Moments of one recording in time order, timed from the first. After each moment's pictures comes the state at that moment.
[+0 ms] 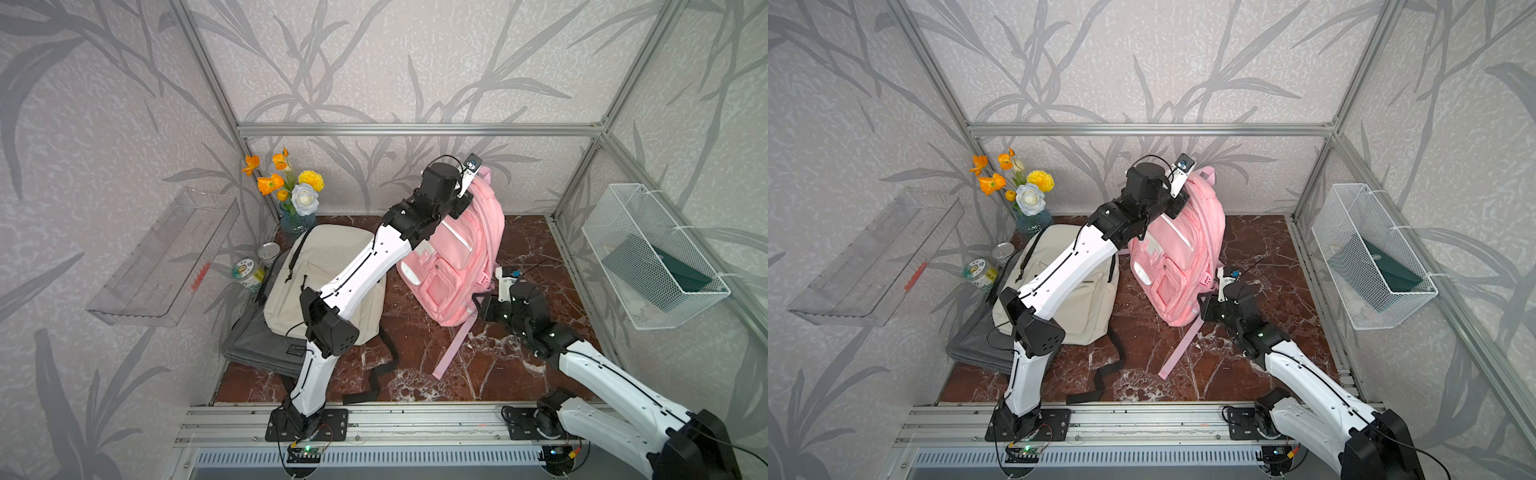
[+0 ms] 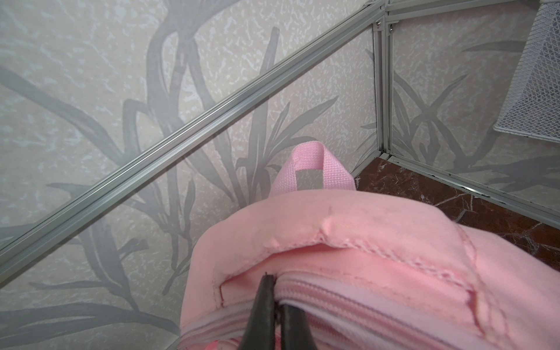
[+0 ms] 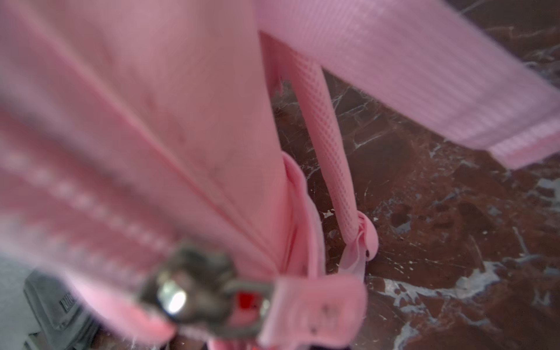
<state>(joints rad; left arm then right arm) -0.75 2.10 2.40 -0.55 -0.24 0.29 0.47 0.95 0.56 -0.17 -0.01 0.58</state>
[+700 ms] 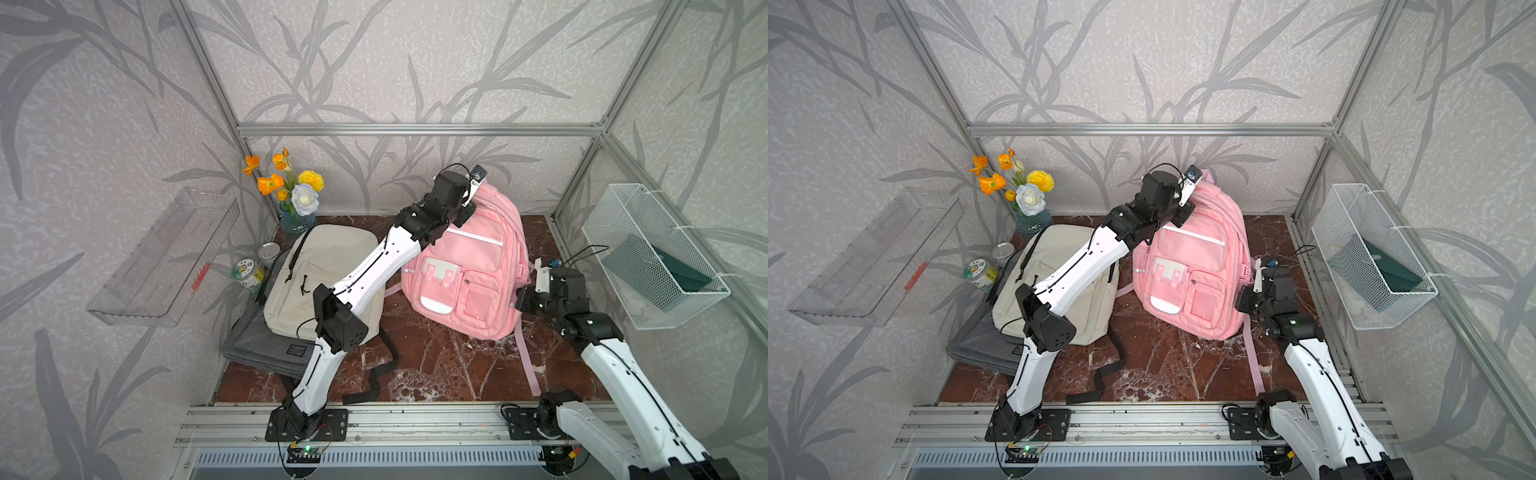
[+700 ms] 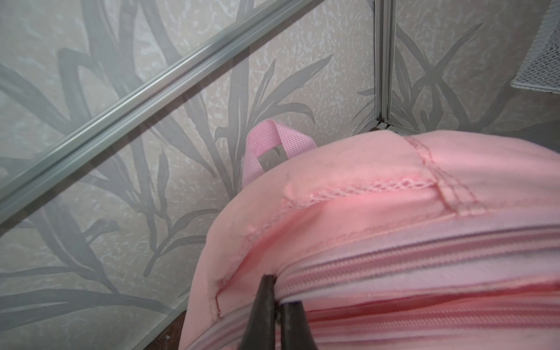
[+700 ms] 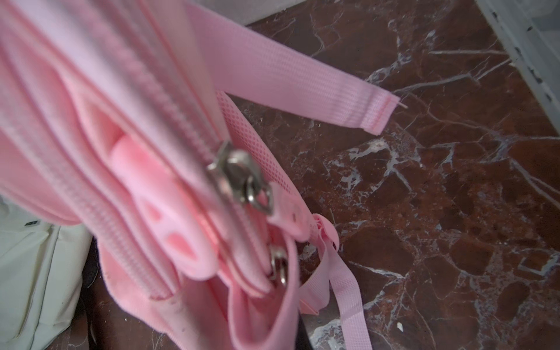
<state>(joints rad) -0.74 2.22 2.48 -0.64 -0.25 0.25 0.11 0.92 0.75 -0.58 -0.09 0.38</state>
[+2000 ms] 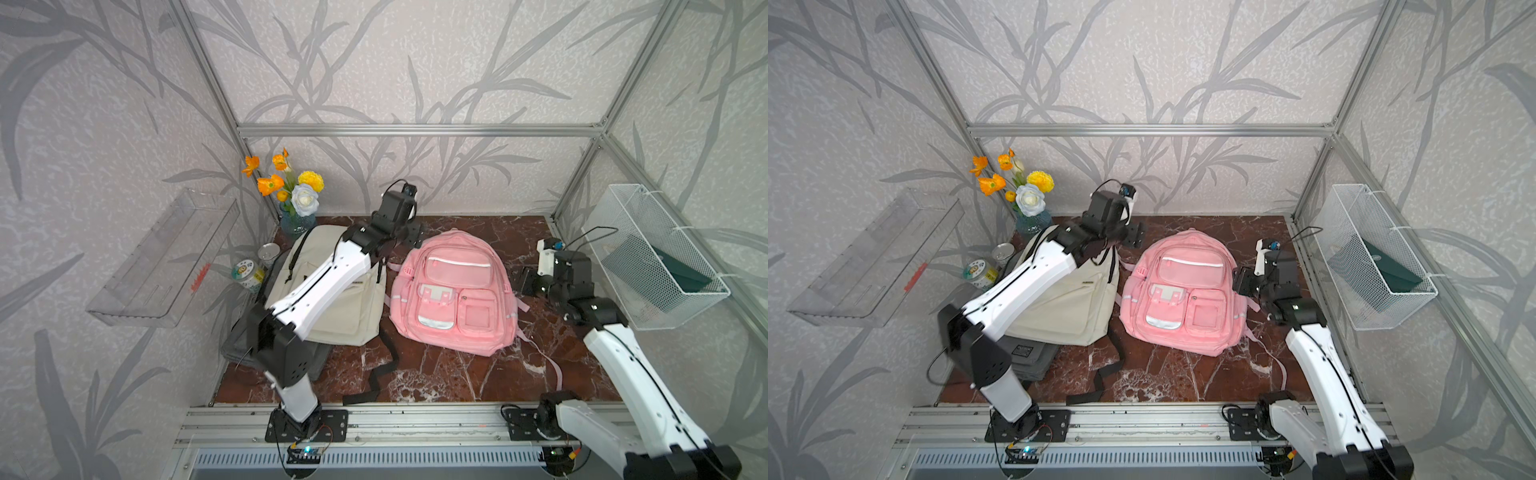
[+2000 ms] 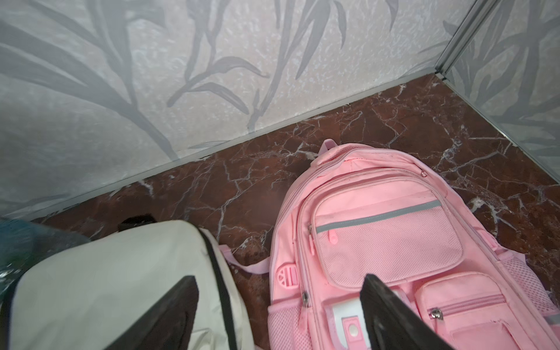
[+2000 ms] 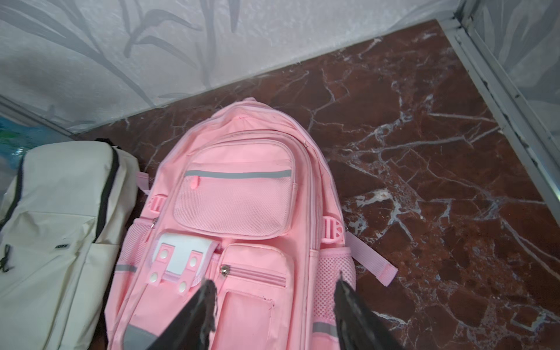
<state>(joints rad) -0.59 1.60 1.63 -0.61 -0.26 -0.11 0.12 0.93 0.92 -0.58 -0.10 0.33</state>
